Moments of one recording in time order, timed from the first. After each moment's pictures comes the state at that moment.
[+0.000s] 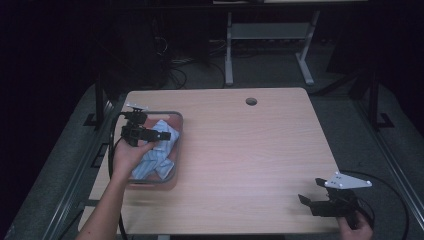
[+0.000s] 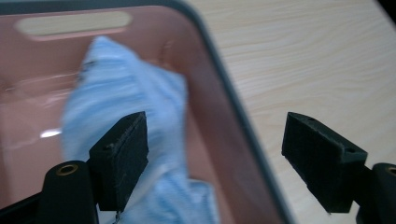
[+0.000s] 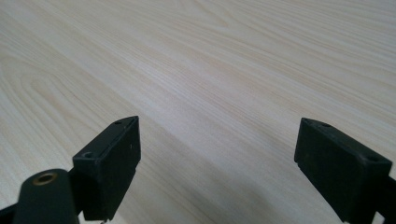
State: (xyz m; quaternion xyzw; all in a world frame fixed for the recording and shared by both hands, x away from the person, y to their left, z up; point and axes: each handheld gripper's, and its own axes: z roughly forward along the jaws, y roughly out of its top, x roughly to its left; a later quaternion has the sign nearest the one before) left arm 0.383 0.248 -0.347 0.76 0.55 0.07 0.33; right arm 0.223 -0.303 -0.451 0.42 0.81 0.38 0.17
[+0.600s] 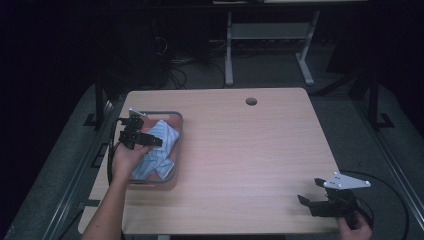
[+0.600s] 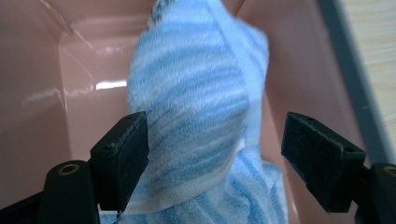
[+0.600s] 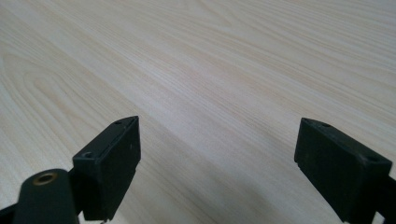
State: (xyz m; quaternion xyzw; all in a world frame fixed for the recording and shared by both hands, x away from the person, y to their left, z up) left arm 0.398 0.262 -0.383 0.76 0.60 0.07 0.22; right arm 0.222 -0.301 -0.451 0.42 0.81 0.38 0.17
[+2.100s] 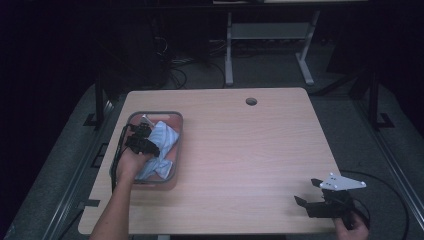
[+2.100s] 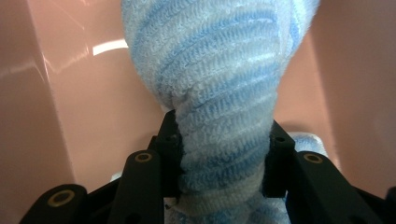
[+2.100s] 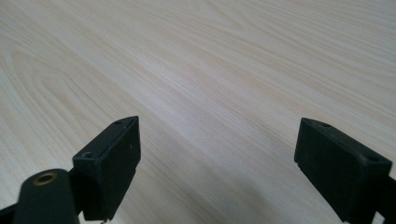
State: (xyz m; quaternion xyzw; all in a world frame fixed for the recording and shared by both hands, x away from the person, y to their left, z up) left arm 0.398 0.254 -0.404 0.79 0.59 0.07 0.14; right arm 0.221 -0.292 -0.452 0.41 0.81 0.38 0.17
